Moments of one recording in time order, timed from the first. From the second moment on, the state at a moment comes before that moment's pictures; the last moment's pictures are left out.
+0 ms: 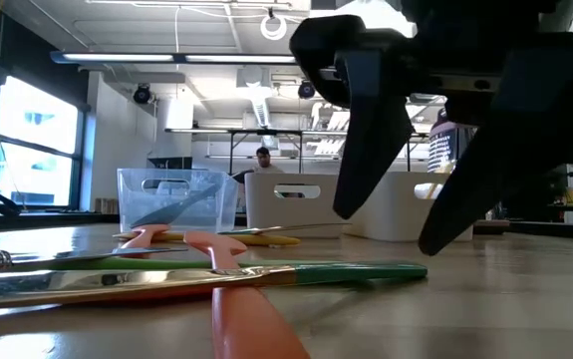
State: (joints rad) left arm -0.87 1.74 1.53 -0.91 -0.59 -1.21; right arm 0.55 2.00 1.28 -0.23 0.14 -0.36
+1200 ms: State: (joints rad) left arm -0.87 1.74 1.53 -0.91 -0.60 -1.20; right arm 0.51 2.11 1.29 -0.15 0.04 -0.36
